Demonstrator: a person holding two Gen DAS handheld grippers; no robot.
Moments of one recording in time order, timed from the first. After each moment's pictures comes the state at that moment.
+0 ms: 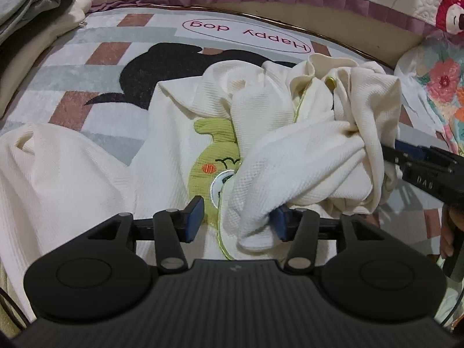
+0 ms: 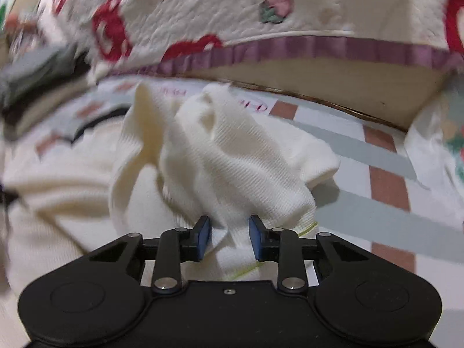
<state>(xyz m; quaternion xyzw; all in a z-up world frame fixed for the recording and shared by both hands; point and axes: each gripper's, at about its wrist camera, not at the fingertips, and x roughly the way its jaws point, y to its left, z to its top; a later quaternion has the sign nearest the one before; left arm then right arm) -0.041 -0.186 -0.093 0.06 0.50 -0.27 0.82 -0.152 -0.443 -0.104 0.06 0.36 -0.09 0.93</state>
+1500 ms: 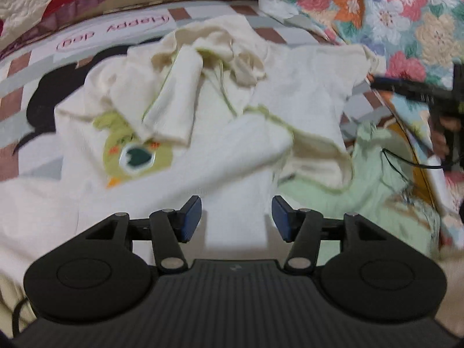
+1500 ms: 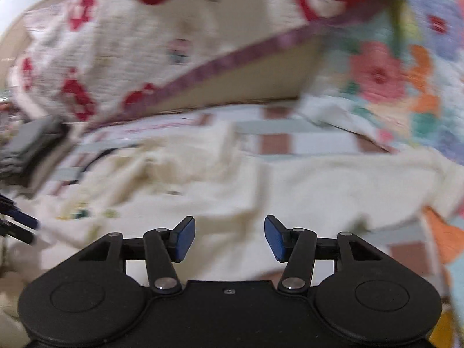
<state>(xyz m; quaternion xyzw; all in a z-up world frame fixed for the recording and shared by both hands) -0.097 -0.189 -0.029 0.18 0.51 -0.50 0.68 -0.331 -0.510 -0.015 0.17 0.33 -0.14 0.92</state>
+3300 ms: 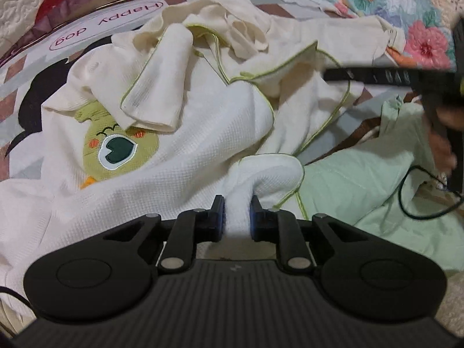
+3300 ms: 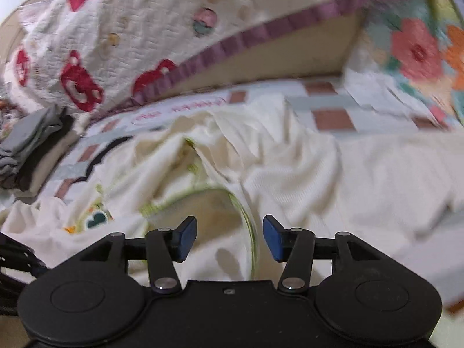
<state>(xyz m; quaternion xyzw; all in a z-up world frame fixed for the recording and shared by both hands) -0.127 -0.219 -0.066 0.22 0.48 -0.47 0.70 -0.263 -0.430 -0.069 0.22 0.34 -0.18 0.90</state>
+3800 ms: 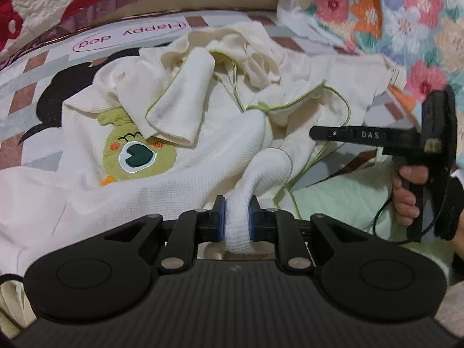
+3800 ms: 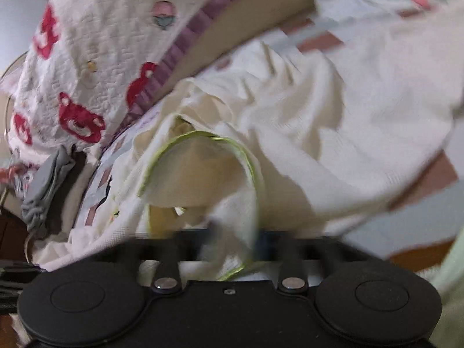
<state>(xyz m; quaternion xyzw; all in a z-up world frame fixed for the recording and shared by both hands) -0.116 -0.191 -0.049 0.15 0.47 -0.47 0.73 -0.276 -0.430 -0.122 0.35 0.29 -0.14 0.88</state>
